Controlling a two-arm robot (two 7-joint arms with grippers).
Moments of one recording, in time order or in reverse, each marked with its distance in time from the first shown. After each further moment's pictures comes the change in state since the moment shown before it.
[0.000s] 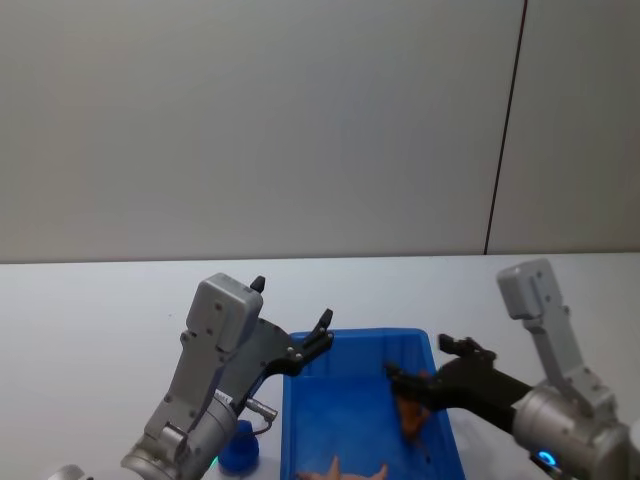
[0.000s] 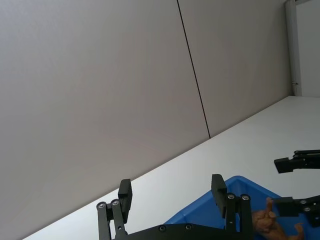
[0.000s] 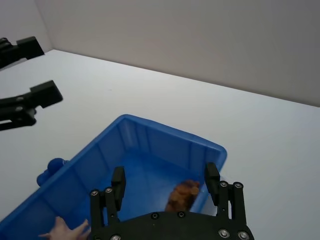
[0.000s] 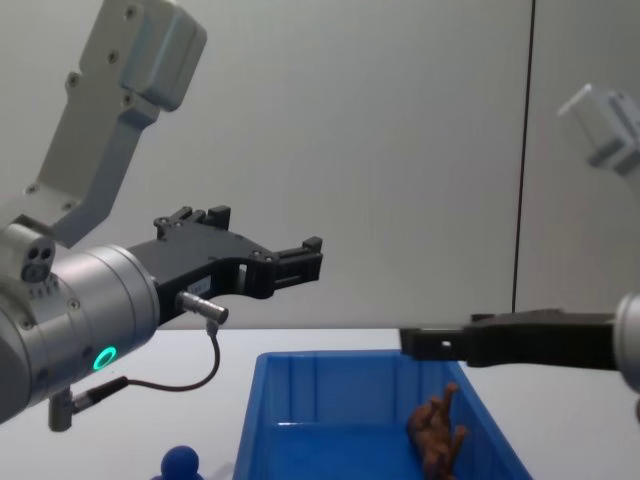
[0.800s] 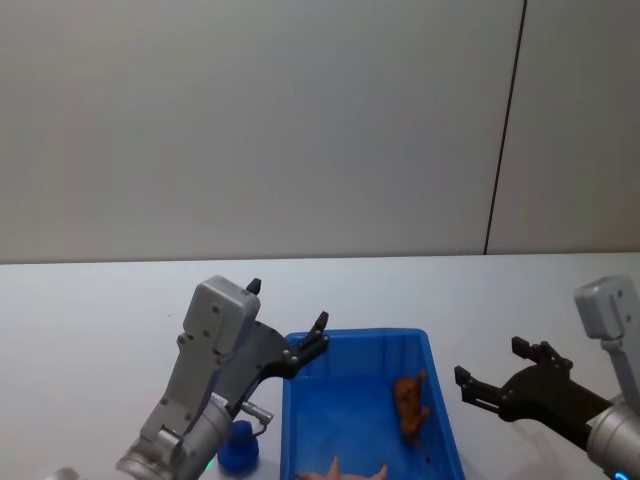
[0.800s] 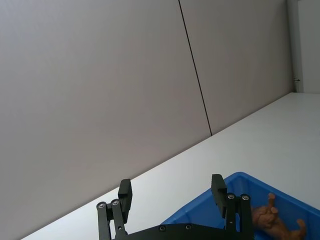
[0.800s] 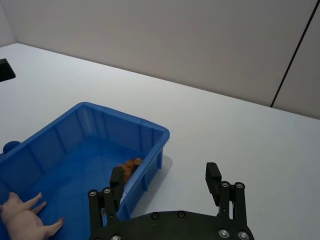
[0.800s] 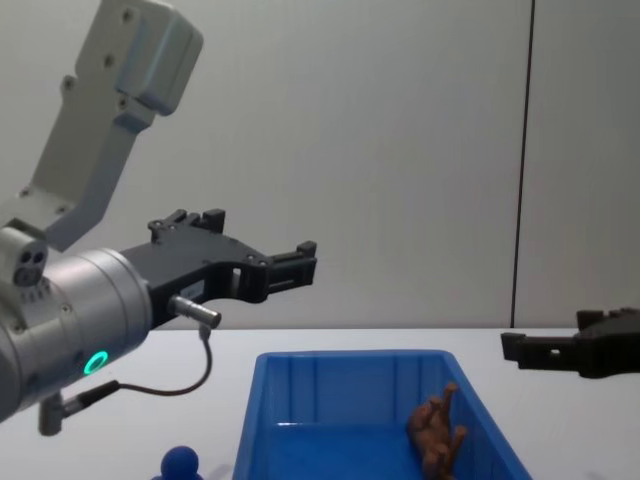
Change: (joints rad) left arm 0.006 0.006 -0.003 -0.004 0.004 0.004 0.002; right arm -0.112 0.124 0.067 -0.107 0.010 -0.060 -0.050
